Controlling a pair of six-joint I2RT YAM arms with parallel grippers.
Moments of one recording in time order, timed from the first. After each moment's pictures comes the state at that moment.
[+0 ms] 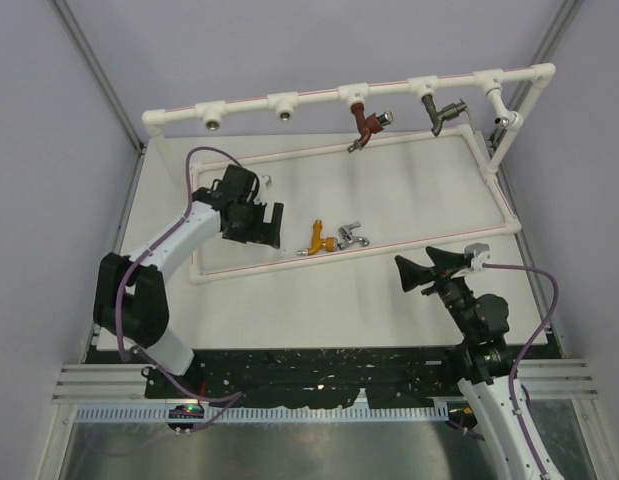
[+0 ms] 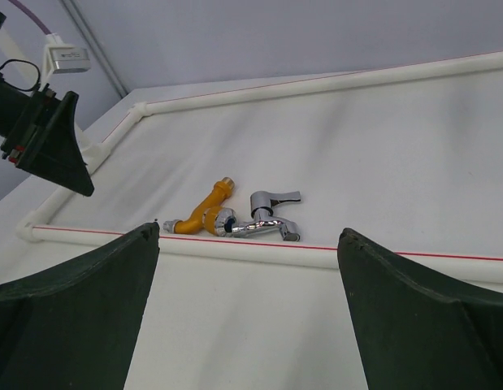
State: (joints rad) left arm -0.38 1.56 1.21 -0.72 0.14 -0.19; right arm 0.20 0.10 0.14 0.09 -0.21 0.33
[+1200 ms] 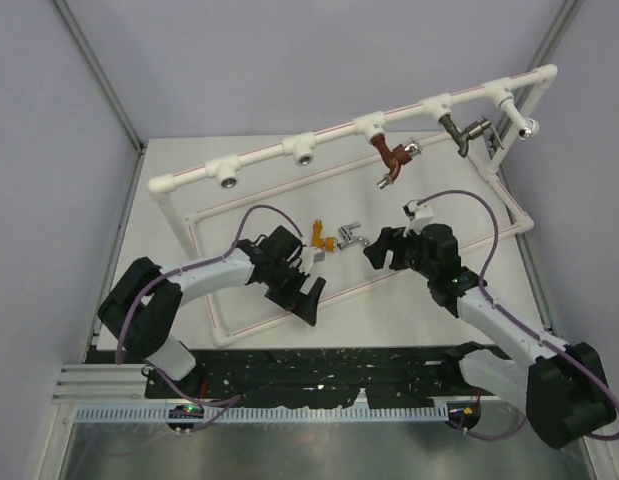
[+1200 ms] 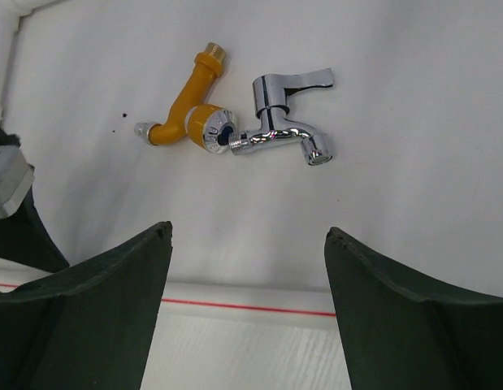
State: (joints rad) left arm -0.73 1.60 0.92 -0.53 0.46 -0.19; right arm 0.34 0.97 0.45 0.12 -0.21 0.32
